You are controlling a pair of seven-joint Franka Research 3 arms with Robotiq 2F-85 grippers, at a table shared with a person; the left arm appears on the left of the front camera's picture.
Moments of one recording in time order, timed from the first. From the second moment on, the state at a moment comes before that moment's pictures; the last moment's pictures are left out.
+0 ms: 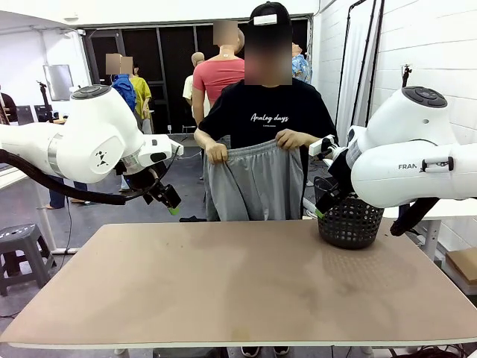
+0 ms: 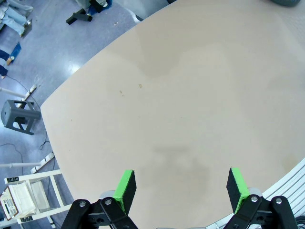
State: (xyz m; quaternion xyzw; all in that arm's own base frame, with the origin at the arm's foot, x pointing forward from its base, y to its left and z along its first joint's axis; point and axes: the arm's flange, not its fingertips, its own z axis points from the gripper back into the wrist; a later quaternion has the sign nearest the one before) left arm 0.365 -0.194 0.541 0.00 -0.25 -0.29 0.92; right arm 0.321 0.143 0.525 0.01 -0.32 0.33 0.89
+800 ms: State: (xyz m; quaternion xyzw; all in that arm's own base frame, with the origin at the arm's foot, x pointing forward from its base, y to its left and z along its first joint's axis) left arm 0.365 -0.194 0.541 0.00 -0.25 -0.29 0.92; right arm 0.321 0.143 0.525 0.01 -0.32 0.33 0.89
